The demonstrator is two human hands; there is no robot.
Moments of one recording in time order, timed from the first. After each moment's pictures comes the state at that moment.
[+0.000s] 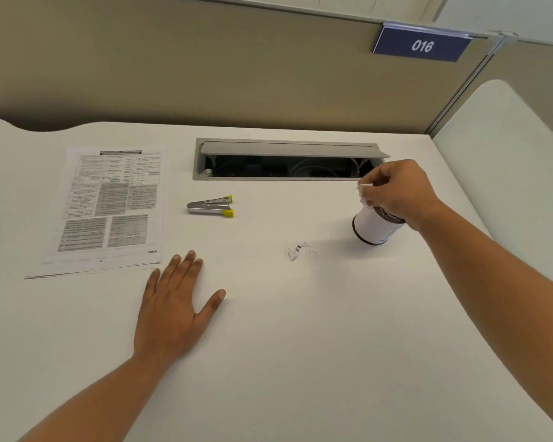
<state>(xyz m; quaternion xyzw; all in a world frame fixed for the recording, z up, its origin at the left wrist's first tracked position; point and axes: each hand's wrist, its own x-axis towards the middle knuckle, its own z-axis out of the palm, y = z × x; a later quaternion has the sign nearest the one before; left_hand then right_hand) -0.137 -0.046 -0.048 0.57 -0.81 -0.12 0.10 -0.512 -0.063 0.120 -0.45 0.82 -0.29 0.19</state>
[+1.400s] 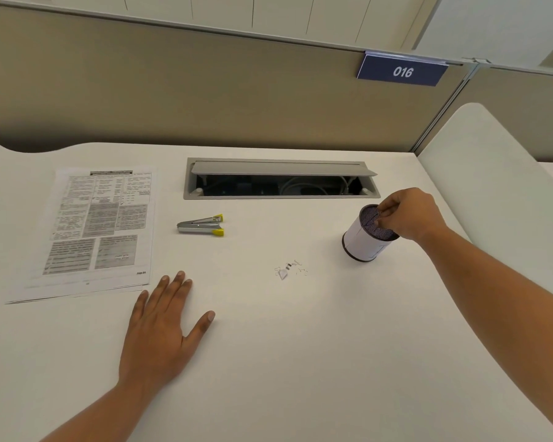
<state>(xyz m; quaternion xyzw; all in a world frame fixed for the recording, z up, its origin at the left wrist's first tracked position) -0.137 -0.046 -0.049 0.57 -0.81 -0.12 0.11 -0.572 -0.060 0.101 -0.43 0.88 -0.15 0.12</state>
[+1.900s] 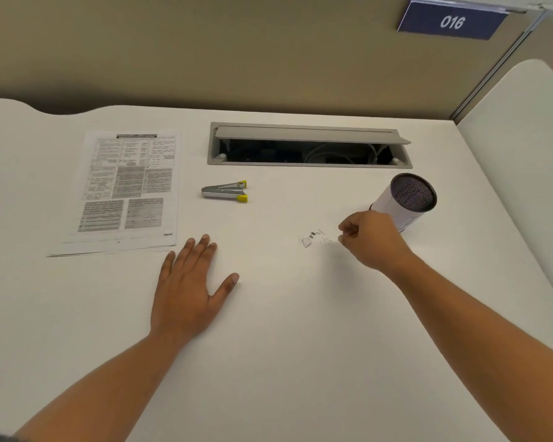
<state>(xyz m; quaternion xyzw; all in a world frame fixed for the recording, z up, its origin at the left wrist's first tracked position) -0.137 -0.046 -0.047 0.57 -0.81 -0.12 0.10 -0.459 -0.025 0.044 -0.54 0.81 -0.13 0.19</state>
